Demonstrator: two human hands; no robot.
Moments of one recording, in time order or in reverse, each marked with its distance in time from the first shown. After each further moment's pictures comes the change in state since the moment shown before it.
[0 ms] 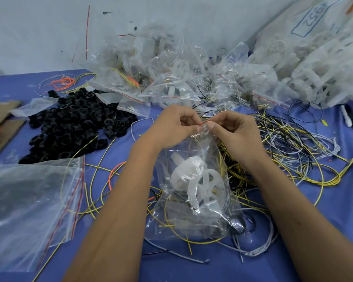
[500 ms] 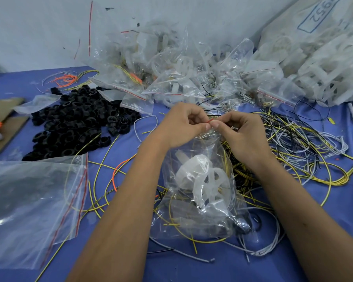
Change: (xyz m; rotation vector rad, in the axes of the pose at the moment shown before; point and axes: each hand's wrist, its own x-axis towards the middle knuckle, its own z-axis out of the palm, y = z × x) left_hand 0.002 -0.003 0.008 -0.113 -0.009 0.003; right_hand -0.002 -0.005 0.003 -0.174 0.034 -0.039
